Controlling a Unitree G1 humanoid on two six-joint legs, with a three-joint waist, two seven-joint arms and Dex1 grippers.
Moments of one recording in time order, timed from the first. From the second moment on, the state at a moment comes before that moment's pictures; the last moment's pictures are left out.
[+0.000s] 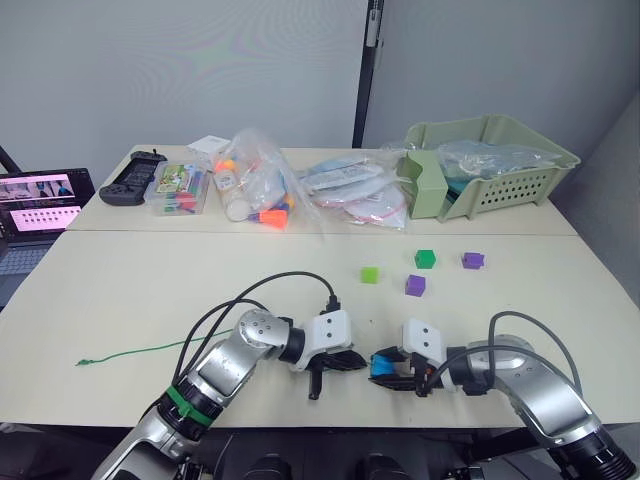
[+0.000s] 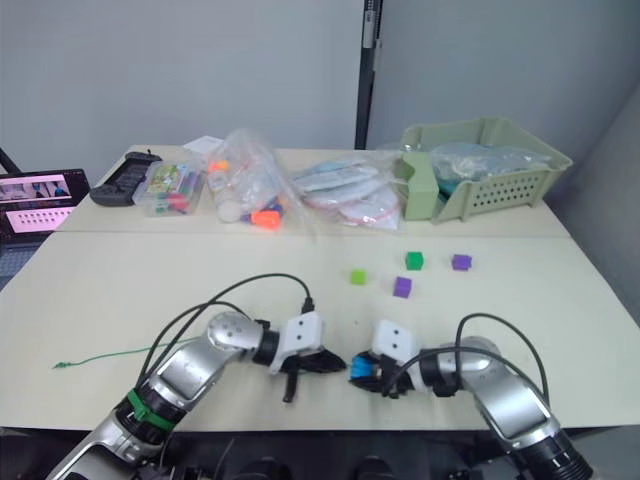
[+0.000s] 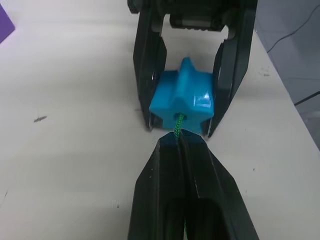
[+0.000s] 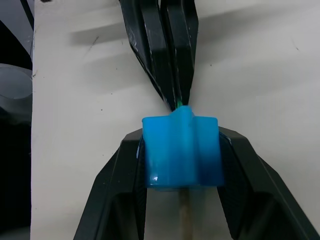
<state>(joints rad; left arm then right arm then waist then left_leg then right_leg) -0.50 0.42 -0.50 -0.06 -0.11 0.38 -1.08 -0.19 -0.72 0.24 -0.30 0.22 0.45 1.07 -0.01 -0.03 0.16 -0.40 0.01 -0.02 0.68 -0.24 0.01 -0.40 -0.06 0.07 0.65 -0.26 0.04</state>
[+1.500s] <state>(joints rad) -0.64 0.32 -0.61 0.11 0.00 0.29 -1.14 0.08 -0.89 -0.02 -0.50 0.32 0.49 1.01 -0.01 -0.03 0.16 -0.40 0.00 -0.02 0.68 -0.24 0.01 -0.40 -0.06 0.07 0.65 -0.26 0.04</state>
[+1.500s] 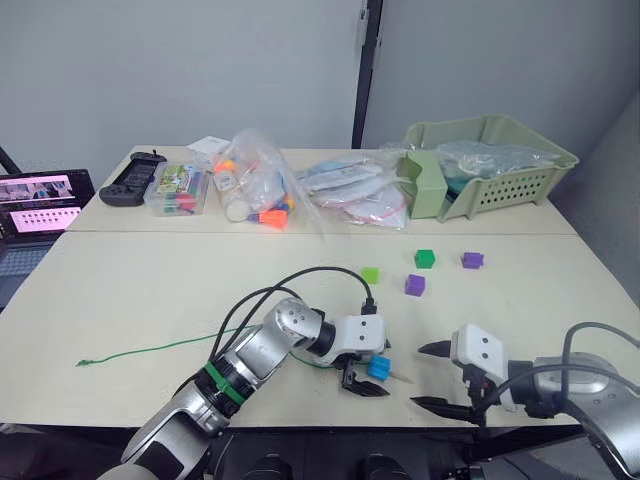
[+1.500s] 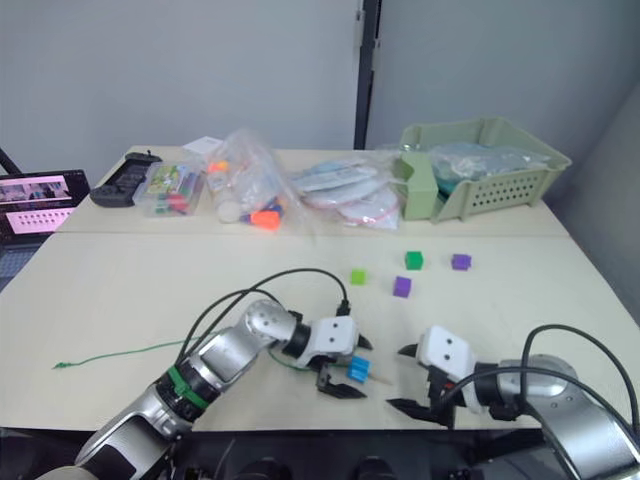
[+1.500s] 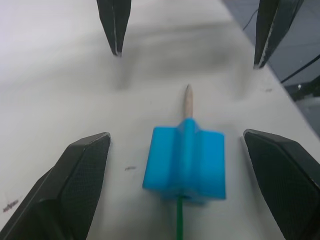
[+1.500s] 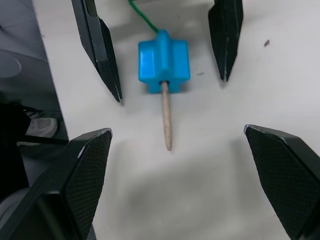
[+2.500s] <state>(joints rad) -0.64 0.31 -0.61 0.12 0.04 0.25 -1.17 -0.01 -0.83 0.15 -0.37 0.25 0.40 0.96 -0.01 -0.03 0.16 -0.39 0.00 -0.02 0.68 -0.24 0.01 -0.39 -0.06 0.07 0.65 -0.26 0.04</state>
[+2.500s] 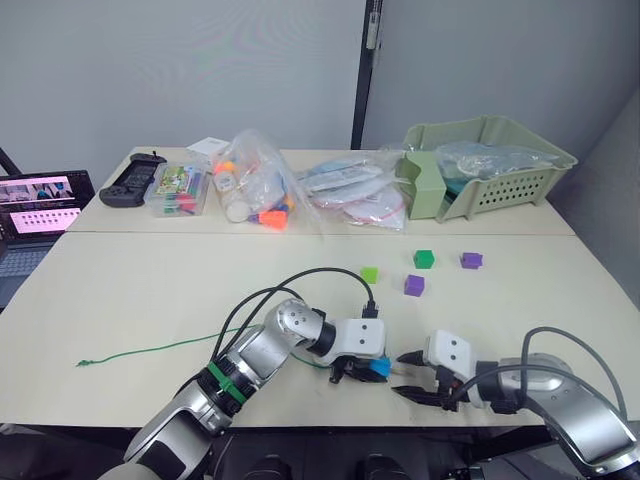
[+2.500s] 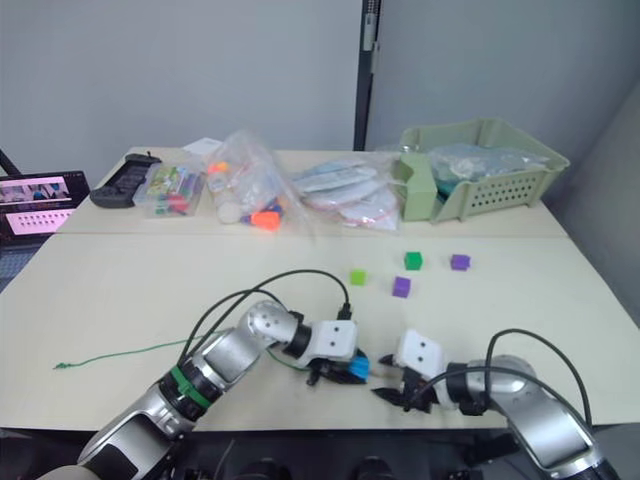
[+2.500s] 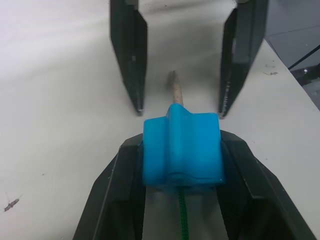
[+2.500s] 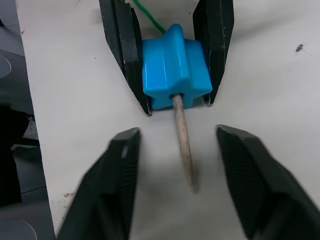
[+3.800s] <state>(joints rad) -0.44 1.08 -0.11 0.72 -0.12 -0.33 -1.50 -0.12 -0.86 0.18 -0.31 0.20 0.38 1.02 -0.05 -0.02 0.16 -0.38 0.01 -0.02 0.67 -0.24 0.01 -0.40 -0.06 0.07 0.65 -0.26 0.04</state>
